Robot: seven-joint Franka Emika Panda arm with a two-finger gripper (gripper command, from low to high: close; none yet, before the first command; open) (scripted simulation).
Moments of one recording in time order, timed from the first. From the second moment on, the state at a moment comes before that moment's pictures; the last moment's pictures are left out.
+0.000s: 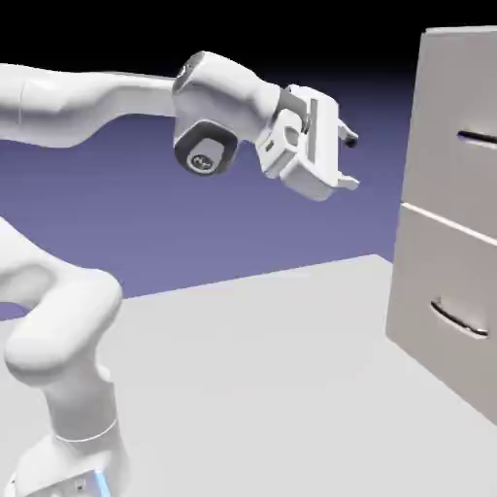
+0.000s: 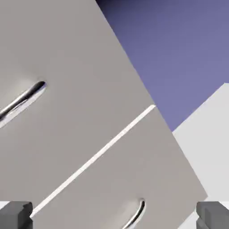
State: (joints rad) arm -0.64 -0.86 0.37 -2.52 0.84 2.78 0.90
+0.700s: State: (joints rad) arm -1.36 -1.17 0.78 -2.20 1.75 2.50 1.07
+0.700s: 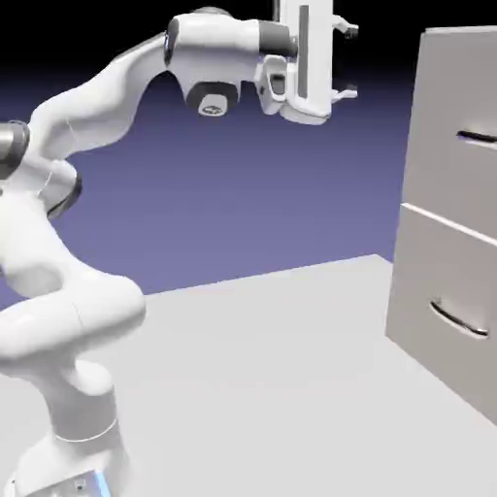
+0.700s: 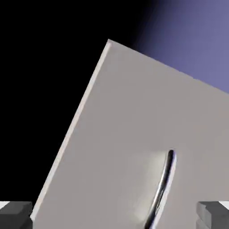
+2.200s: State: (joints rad) arm -1.84 -1.50 1.08 -2.22 2.57 2.10 1.18
